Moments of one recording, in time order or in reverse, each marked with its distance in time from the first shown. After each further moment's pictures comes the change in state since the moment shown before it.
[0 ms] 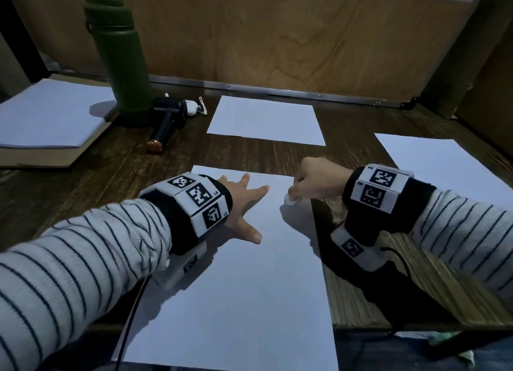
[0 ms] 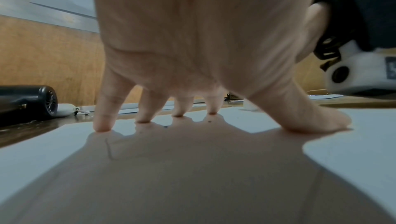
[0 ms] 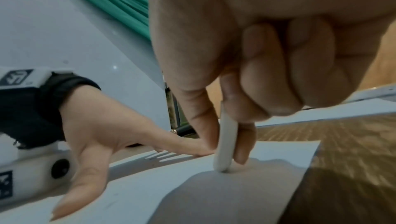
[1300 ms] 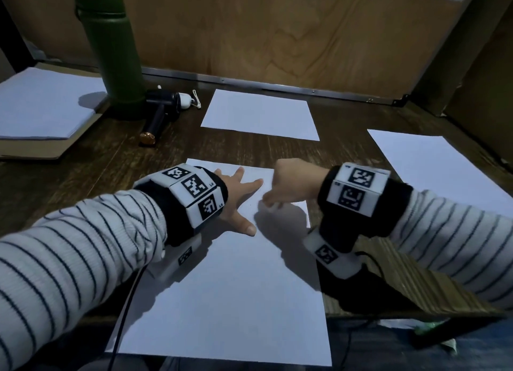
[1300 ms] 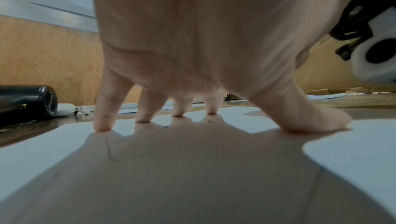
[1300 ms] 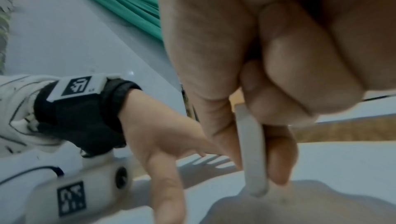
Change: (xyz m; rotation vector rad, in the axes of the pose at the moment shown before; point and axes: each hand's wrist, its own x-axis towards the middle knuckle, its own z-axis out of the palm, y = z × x) left_hand 0.000 0.000 0.001 0.002 0.026 0.030; right_hand -0.018 -0.041 0.008 -0.089 -0.065 0.057
